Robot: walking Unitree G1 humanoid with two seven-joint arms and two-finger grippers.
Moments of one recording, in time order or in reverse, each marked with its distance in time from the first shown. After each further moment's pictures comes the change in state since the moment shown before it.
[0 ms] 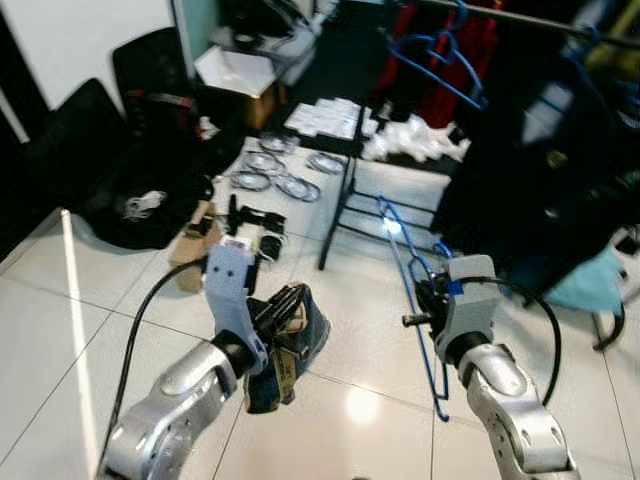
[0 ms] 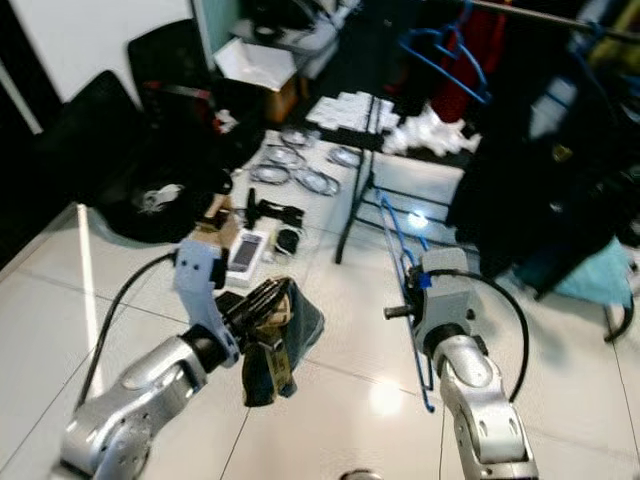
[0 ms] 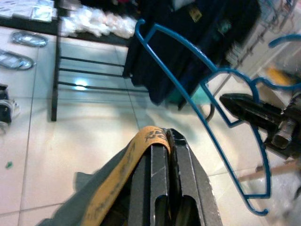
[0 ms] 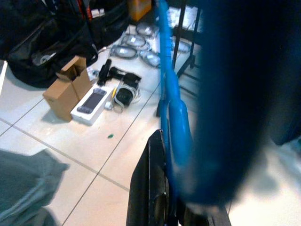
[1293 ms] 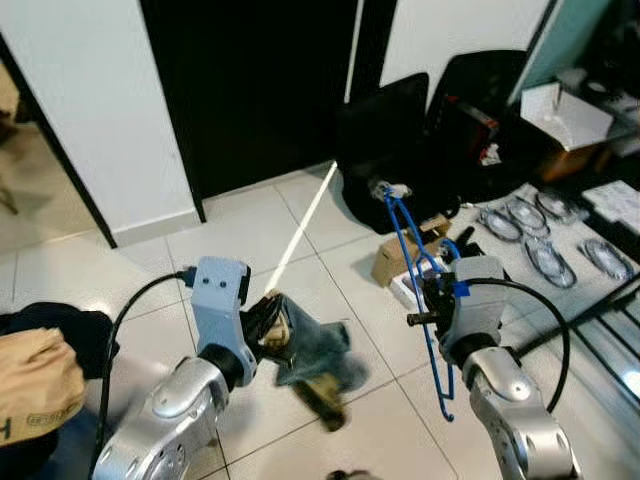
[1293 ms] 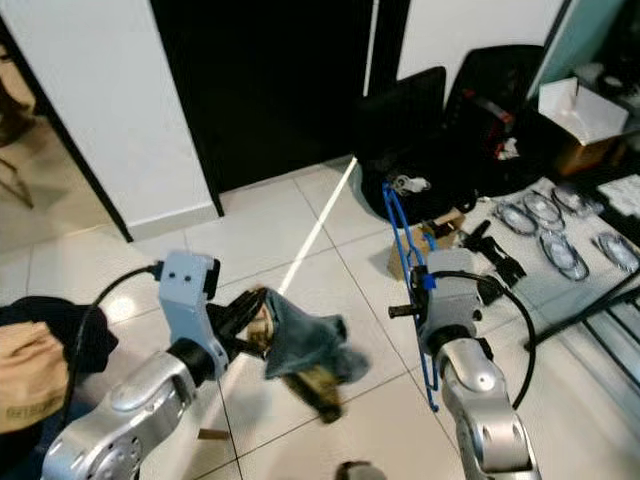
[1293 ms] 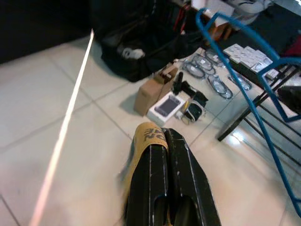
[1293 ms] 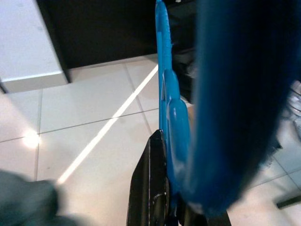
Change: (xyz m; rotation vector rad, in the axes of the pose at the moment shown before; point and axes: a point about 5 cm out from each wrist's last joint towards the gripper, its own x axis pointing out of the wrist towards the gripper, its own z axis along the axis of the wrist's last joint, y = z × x) left arm -0.015 0.001 -0.004 -0.088 -0.012 0.278; right arm -0.003 0.002 0.003 -0.043 -0.023 -0.141
